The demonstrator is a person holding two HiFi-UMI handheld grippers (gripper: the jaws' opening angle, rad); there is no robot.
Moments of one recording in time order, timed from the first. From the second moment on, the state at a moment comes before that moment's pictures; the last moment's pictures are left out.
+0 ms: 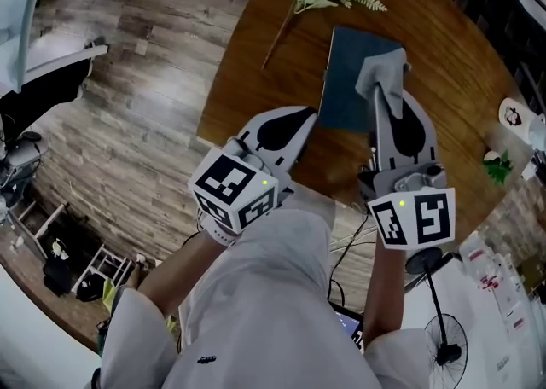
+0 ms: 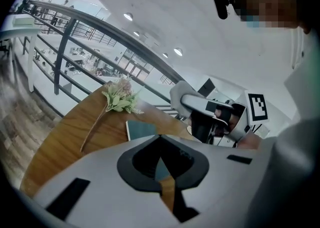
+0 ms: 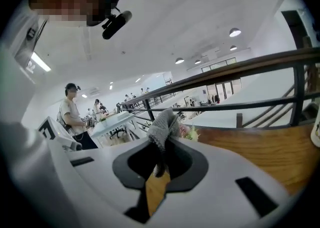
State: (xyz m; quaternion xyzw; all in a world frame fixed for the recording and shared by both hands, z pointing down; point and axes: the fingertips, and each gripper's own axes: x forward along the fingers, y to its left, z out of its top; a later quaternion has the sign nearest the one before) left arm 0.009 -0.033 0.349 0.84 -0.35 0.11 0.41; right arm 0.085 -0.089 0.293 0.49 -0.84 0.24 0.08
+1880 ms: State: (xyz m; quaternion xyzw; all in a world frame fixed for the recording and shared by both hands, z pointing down) left arm 0.041 -0.029 0.474 0.79 -0.36 0.19 0.45; right arm 0.075 -0.132 0.470 0.46 -0.77 0.36 0.26
